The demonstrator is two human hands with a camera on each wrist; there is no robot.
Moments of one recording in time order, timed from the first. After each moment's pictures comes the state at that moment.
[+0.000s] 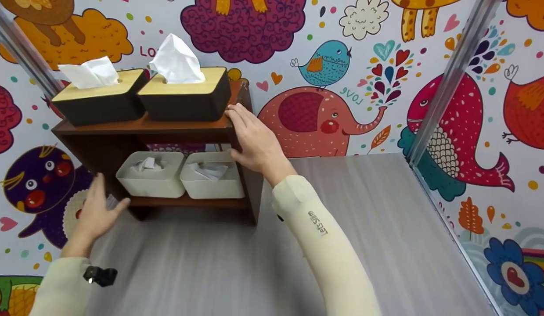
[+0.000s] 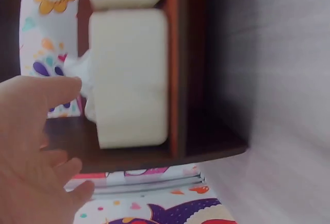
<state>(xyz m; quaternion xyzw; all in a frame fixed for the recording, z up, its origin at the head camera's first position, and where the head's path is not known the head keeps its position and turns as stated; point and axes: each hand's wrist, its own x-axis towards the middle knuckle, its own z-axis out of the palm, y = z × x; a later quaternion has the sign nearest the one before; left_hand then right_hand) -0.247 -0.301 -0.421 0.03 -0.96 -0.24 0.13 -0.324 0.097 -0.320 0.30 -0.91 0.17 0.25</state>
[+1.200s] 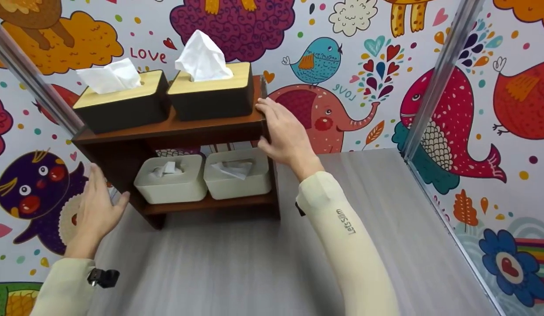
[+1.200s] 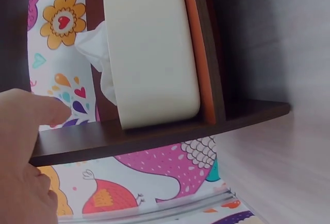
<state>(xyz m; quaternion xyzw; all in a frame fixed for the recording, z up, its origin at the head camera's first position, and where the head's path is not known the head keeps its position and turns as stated) -0.250 -0.266 -0.400 0.01 -0.96 -0.19 0.21 -0.321 0.165 -0.321 0.24 -0.91 0.22 0.28</state>
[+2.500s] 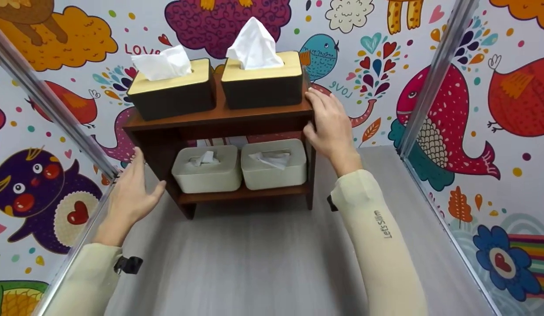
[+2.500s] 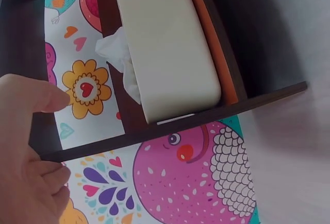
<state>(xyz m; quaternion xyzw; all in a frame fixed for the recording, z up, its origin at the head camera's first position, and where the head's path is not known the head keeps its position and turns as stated) -0.261 -0.188 -0.384 -0.07 -0.96 -0.15 0.20 -0.315 0.247 -0.319 0.14 -0.91 0.23 0.31</state>
